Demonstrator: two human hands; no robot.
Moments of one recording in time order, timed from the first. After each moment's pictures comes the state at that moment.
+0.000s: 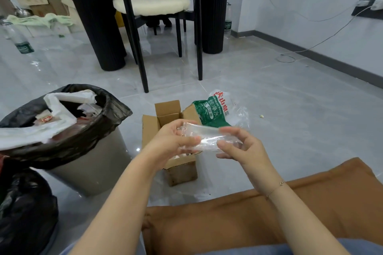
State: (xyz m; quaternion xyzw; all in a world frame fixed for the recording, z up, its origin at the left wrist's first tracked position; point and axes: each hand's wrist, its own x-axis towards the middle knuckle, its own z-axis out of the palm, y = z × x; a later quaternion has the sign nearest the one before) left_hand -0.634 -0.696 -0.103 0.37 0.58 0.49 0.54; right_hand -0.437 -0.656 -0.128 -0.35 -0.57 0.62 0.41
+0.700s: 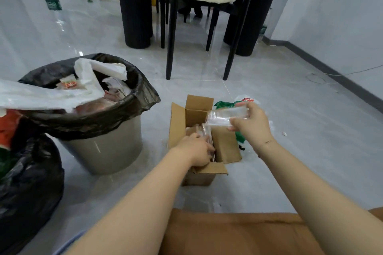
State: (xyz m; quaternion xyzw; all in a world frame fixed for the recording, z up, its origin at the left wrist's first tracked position) left_hand -0.672 -0.647 -0.181 0.67 0.71 -0.02 0.20; right_hand -0.540 -0.571 -0.118 -0.48 -0.68 0.43 0.34
